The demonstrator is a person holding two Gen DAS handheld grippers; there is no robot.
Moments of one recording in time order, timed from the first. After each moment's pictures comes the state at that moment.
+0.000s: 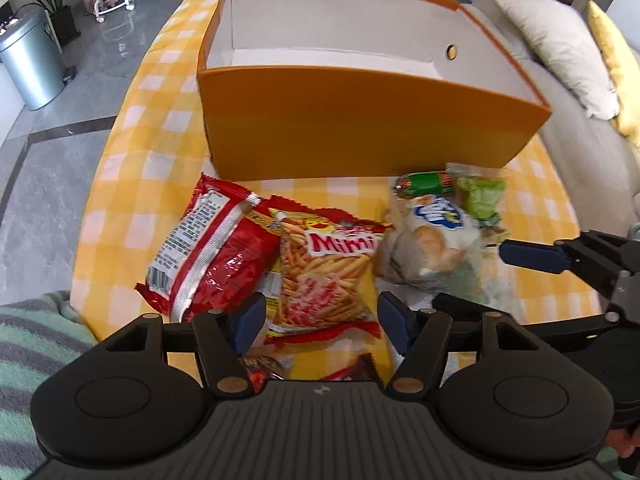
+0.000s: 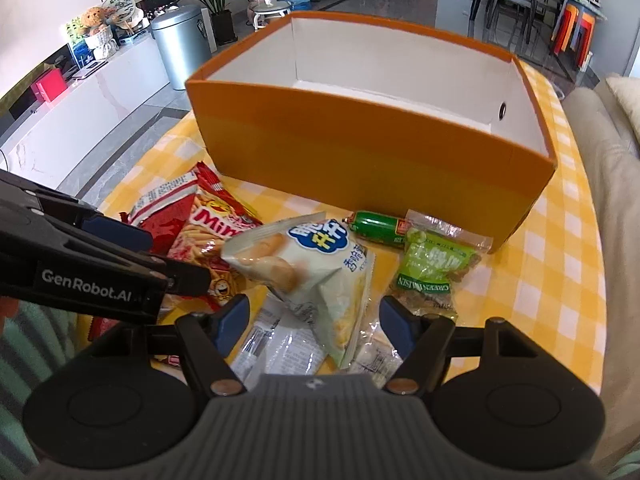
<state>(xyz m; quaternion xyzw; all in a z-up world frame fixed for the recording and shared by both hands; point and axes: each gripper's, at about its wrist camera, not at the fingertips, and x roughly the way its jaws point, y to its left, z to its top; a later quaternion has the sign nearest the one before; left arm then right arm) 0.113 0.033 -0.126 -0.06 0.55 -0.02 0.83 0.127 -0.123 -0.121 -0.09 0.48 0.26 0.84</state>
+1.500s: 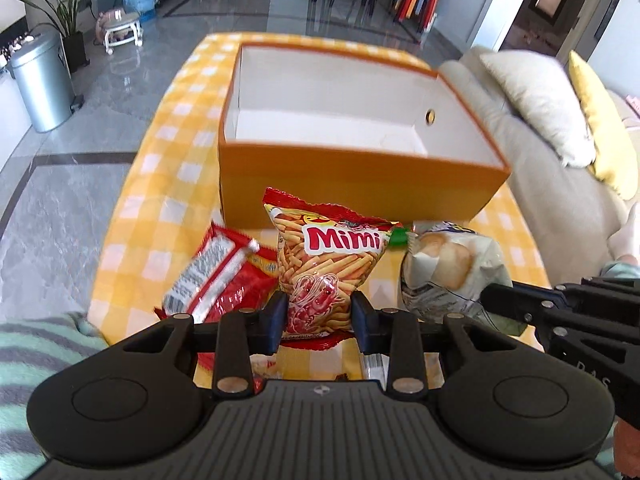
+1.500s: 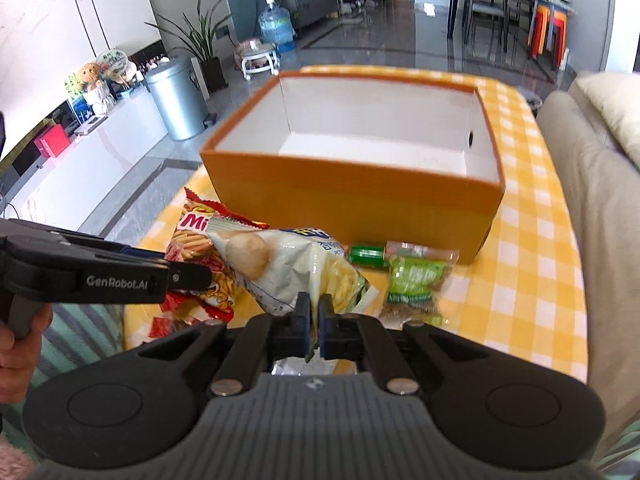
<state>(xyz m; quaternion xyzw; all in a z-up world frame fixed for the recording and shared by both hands) 0.089 0.037 -0.073 -0.09 0.47 -0.02 0.88 0.097 -0.146 -0.062 -0.03 0.43 0.25 0.87</state>
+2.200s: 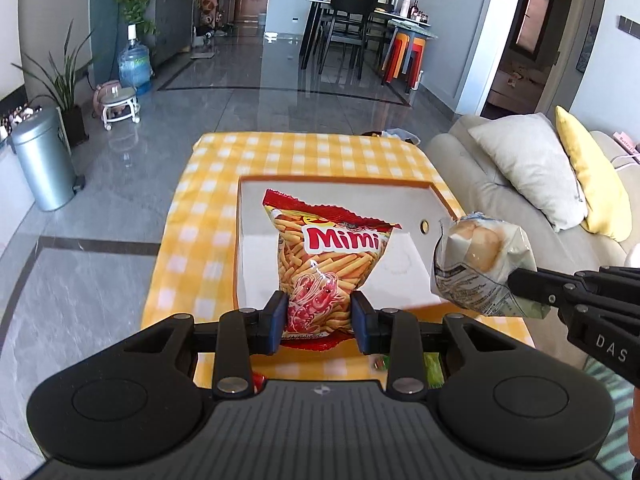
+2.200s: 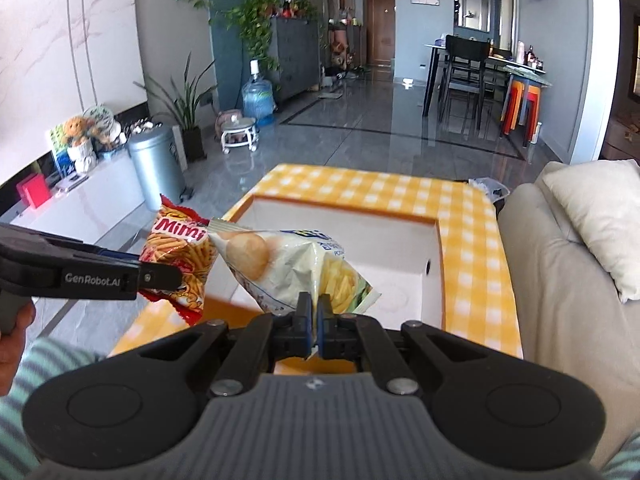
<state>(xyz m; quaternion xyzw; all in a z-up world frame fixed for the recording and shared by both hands) 0.149 0.051 -0.001 -0.06 0.39 -0.03 0.92 0.142 -0.149 0.022 -0.04 0.33 0.21 0.92</state>
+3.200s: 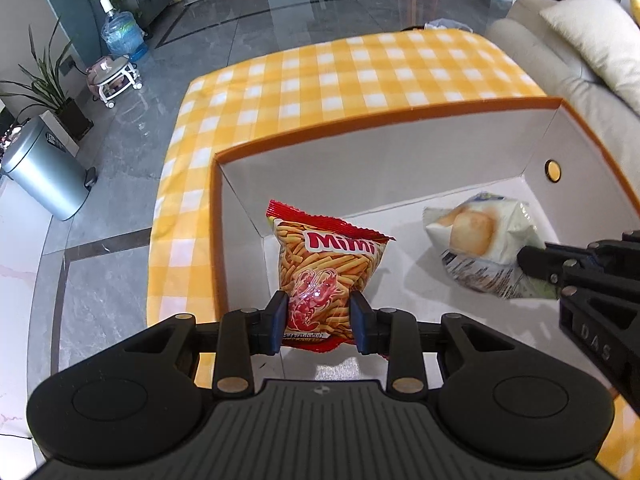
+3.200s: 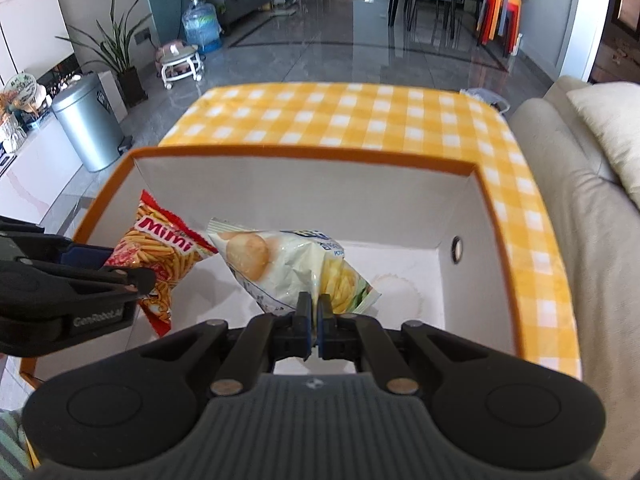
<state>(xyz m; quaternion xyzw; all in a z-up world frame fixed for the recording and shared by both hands) 0.307 0.037 -0.102 0.07 0.52 0.01 0.85 0.335 -0.089 -0.098 -0.04 0.47 0.15 0.87</state>
